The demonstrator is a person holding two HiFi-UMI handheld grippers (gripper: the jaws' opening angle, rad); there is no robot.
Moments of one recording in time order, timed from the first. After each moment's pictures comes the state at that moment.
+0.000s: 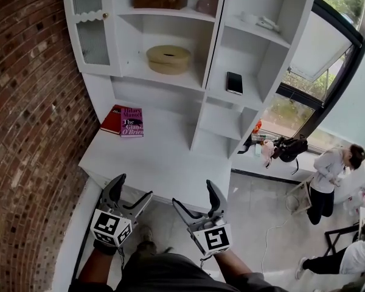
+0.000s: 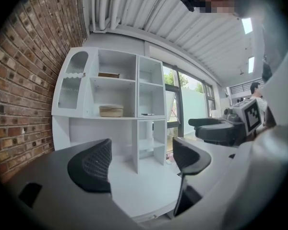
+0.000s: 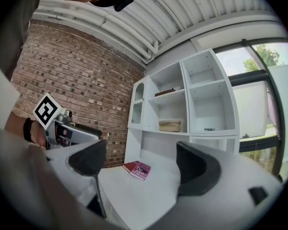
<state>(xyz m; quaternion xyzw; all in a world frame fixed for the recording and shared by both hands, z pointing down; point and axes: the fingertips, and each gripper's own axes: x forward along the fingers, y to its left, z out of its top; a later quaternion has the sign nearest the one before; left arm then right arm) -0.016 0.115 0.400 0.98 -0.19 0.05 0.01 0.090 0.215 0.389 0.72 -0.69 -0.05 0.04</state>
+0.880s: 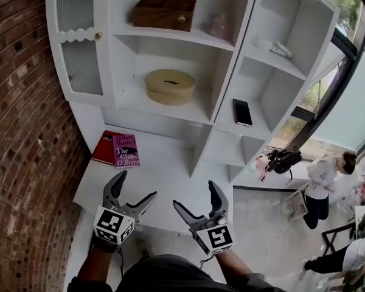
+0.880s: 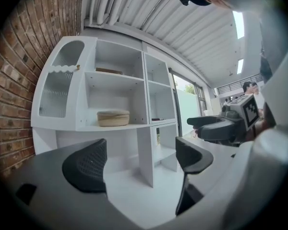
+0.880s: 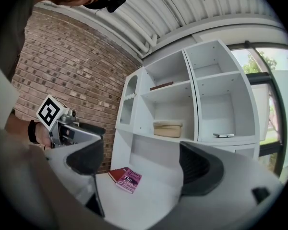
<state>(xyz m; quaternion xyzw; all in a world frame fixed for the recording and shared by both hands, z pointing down) 0.045 -0.055 0.371 0.99 -0.12 0.03 -0.03 0.132 0.055 0.364 0.75 -0.66 -0.06 0.05</state>
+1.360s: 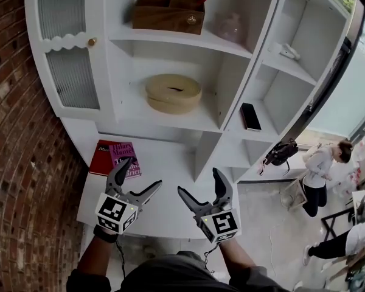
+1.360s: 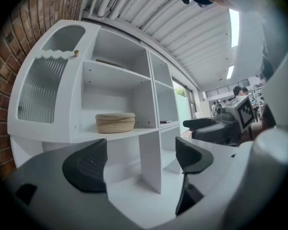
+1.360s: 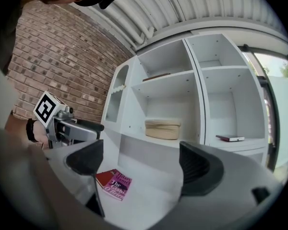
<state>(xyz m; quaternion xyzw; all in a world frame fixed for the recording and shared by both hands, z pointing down) 0.090 -0.156 0.347 1.00 -0.05 0.02 -0.04 0.168 -0.045 0.347 0.79 -0.61 -0.05 0.06</state>
